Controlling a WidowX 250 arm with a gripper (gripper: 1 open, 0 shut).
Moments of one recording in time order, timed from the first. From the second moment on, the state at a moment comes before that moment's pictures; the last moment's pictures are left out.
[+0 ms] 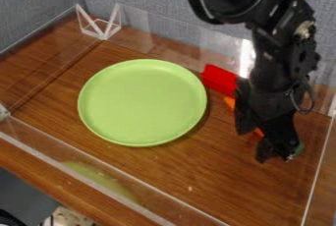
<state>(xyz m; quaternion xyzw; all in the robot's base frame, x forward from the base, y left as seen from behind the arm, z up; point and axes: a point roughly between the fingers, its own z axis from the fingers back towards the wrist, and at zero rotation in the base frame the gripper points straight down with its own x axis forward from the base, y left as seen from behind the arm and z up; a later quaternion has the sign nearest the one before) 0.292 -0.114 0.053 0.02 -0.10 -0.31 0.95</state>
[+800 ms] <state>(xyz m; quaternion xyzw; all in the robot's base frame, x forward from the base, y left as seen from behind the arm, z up) 0.275 -0.136 0.062 0.06 -0.07 -0.26 0.96</state>
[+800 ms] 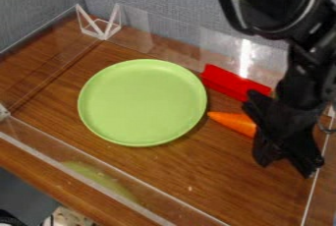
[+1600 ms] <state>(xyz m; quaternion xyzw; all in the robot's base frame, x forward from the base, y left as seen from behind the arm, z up) 0.244 -0.118 0.128 0.10 -0.10 -0.28 0.95</state>
